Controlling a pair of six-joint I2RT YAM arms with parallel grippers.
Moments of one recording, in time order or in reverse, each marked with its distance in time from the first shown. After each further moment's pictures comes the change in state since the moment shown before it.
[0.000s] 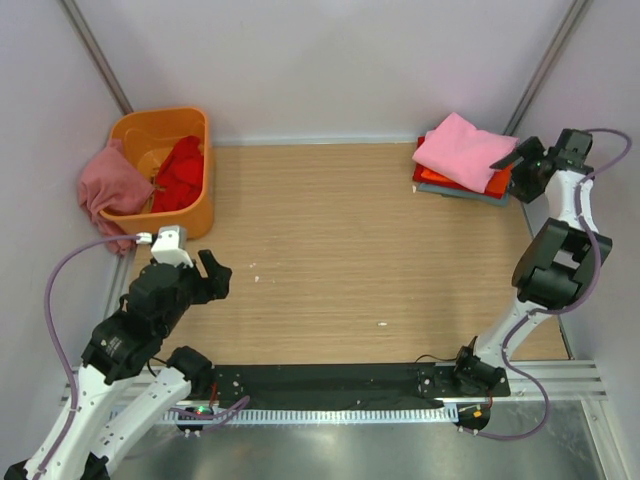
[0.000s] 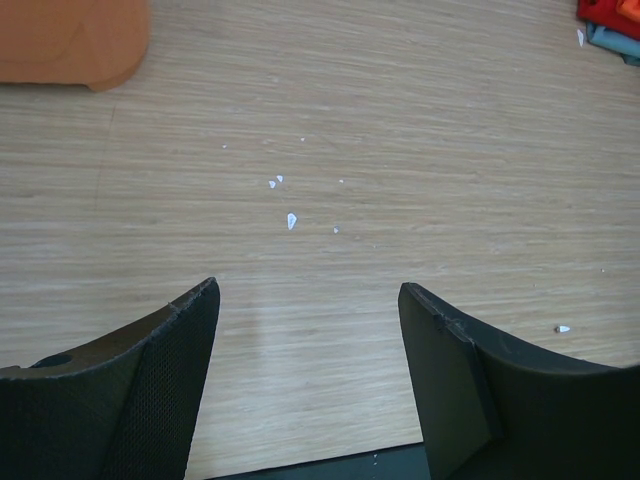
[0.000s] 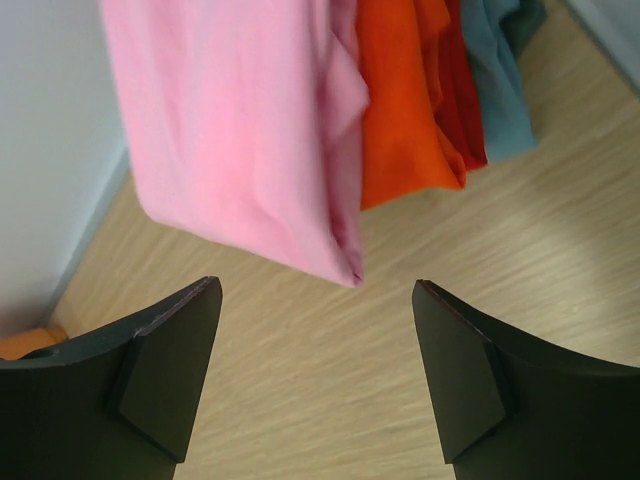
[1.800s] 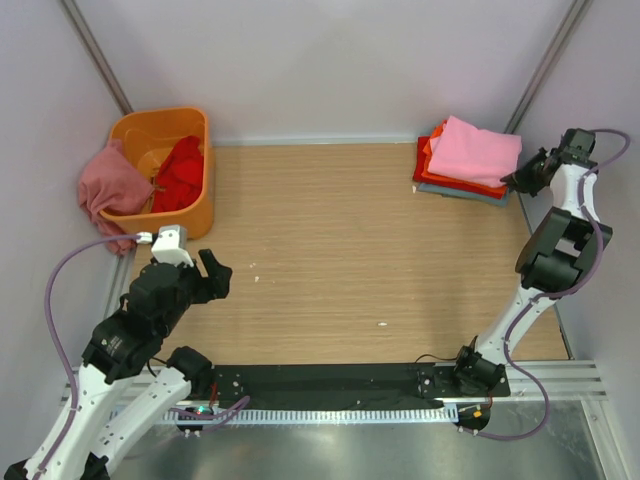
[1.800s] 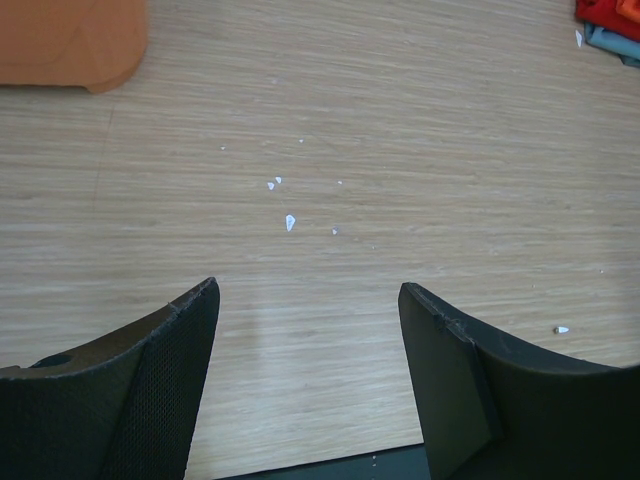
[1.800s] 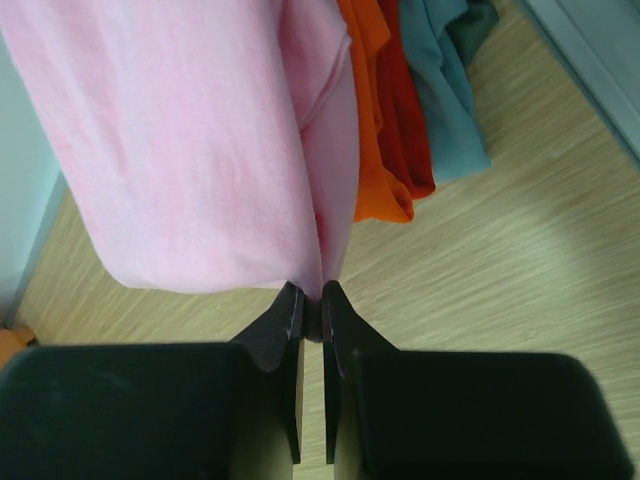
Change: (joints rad) left arm 0.000 0.002 0.000 0.006 0.000 0.000; right arm -0.031 0.160 0.119 -0.082 -0.022 -0.066
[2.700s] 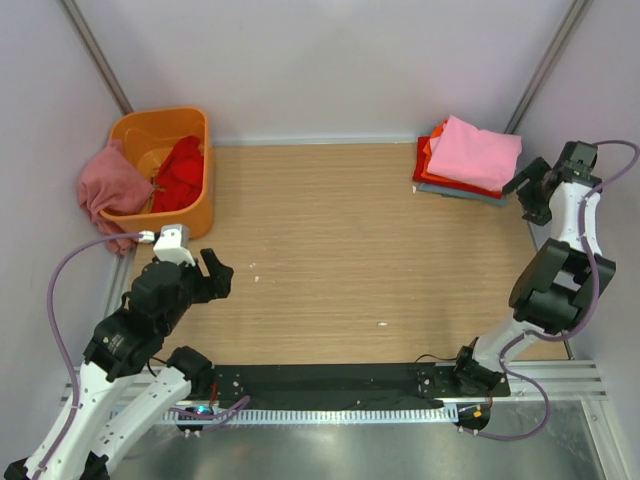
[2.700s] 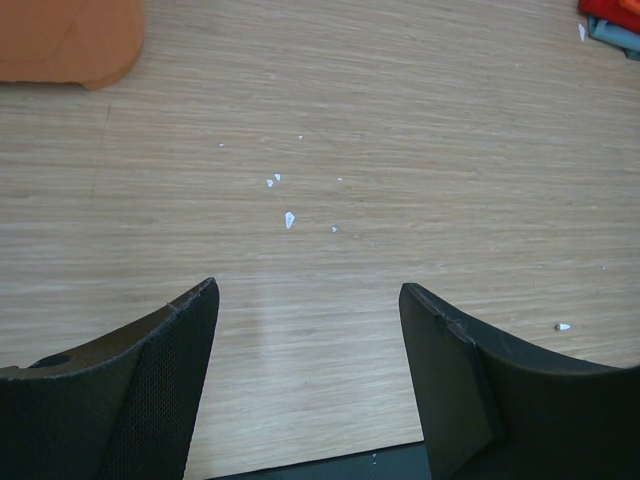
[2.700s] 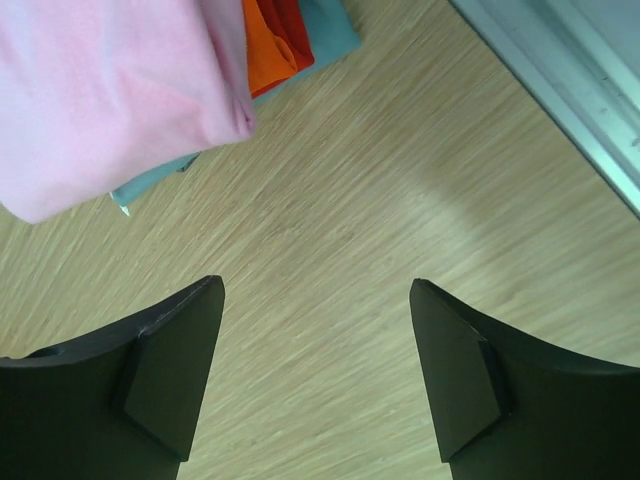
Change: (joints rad) left arm 0.000 0.012 0.000 0.000 0.007 0.000; right arm 0.006 -0.288 -0.277 -0.080 0.214 -0.048
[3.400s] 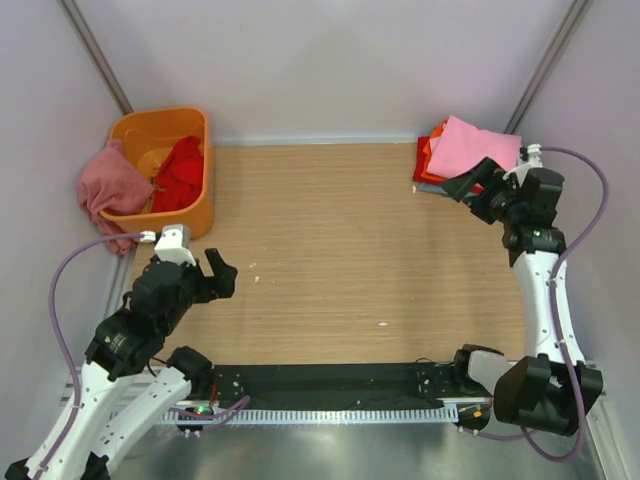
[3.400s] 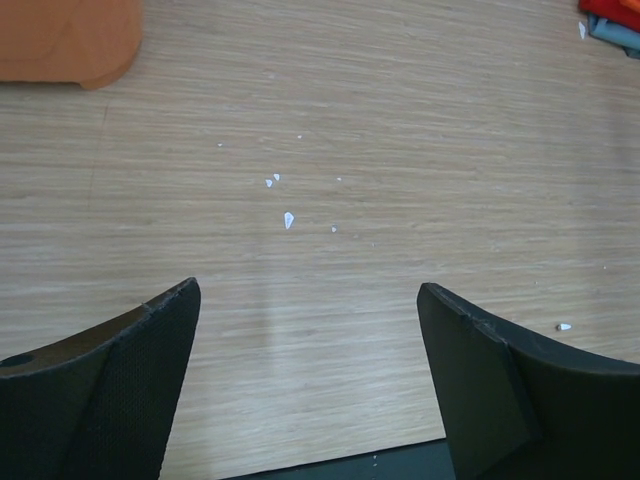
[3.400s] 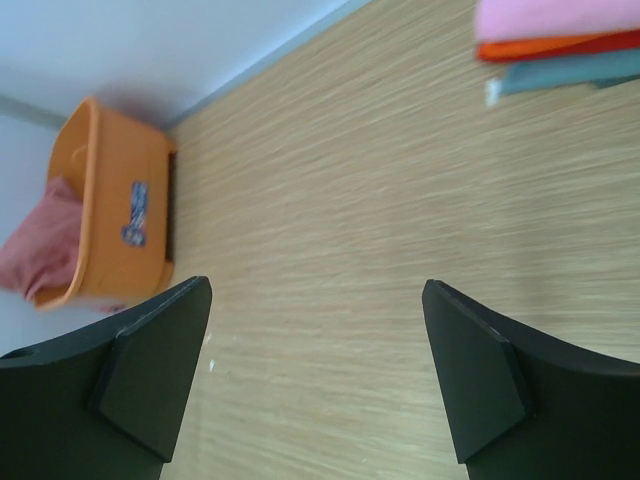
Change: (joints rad) left arm 0.004 -0.002 -0.011 0.011 0.007 0.002; right arm 0.225 -0.621 -0.437 0.338 -0.353 0.106
